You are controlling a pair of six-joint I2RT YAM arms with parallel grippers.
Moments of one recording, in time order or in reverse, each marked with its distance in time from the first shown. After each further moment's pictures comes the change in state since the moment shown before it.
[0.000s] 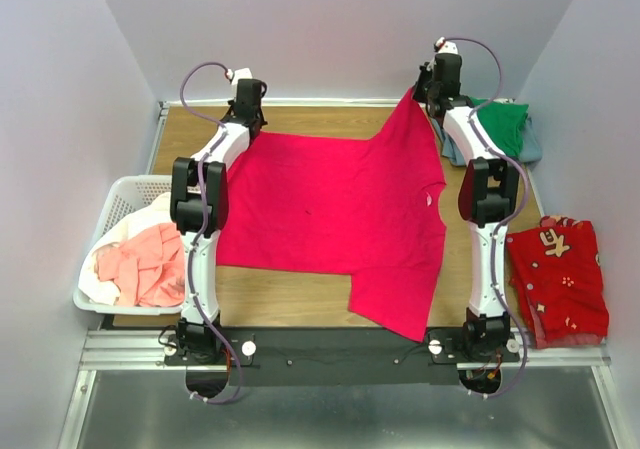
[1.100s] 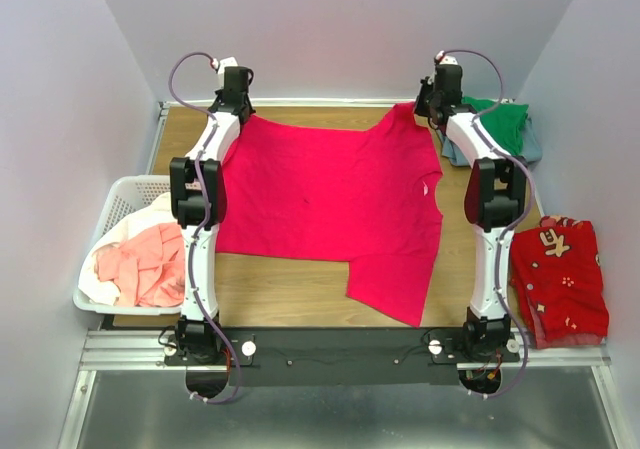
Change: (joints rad) left arm 0.078 0.169 0.322 -0.152 0.004 -0.007; right arm -0.010 -0.057 -0.140 -0.017 0.000 -0.002
